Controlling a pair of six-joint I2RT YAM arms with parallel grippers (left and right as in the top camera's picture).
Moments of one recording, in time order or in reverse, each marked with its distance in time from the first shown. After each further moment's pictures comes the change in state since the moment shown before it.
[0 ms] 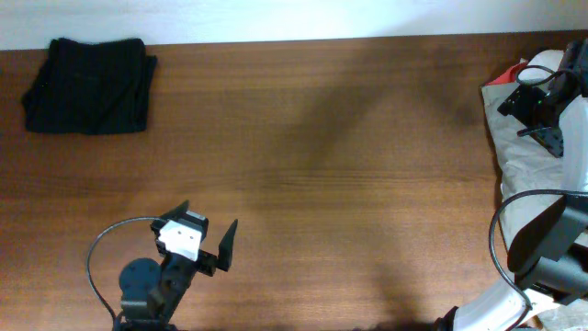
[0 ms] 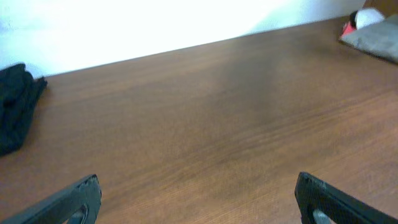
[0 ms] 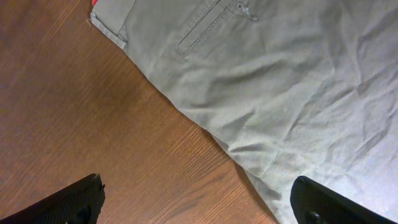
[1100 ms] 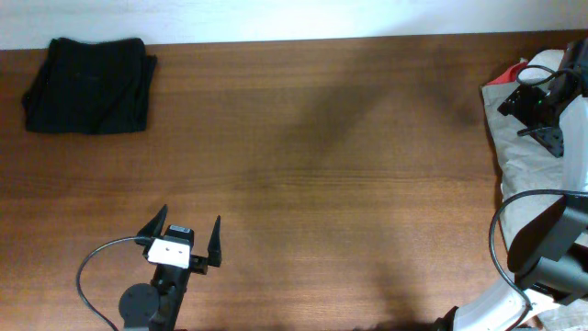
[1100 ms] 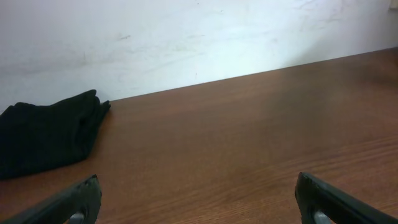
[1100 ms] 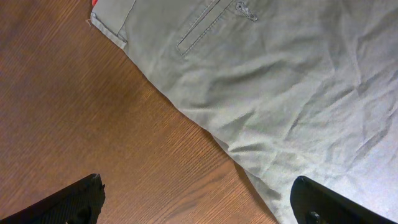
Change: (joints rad) left arm 0.069 -0.288 -0.167 0.075 -0.106 0.002; right arm 0.000 0.000 0.000 0.000 0.000 0.001
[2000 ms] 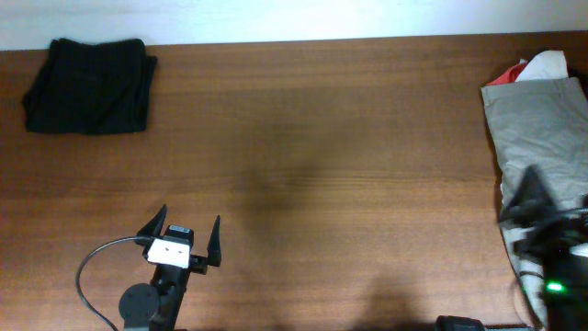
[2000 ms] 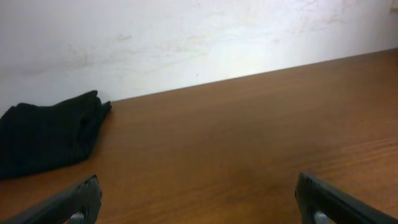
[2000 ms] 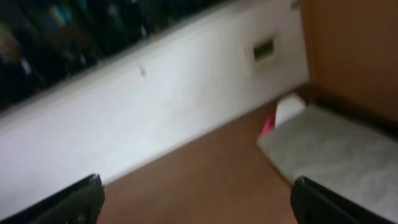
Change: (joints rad) left arm 0.000 -0.003 -0.002 0.002 -0.004 0.000; right arm 0.286 -1.382 -0.533 0.171 -0.008 0.000
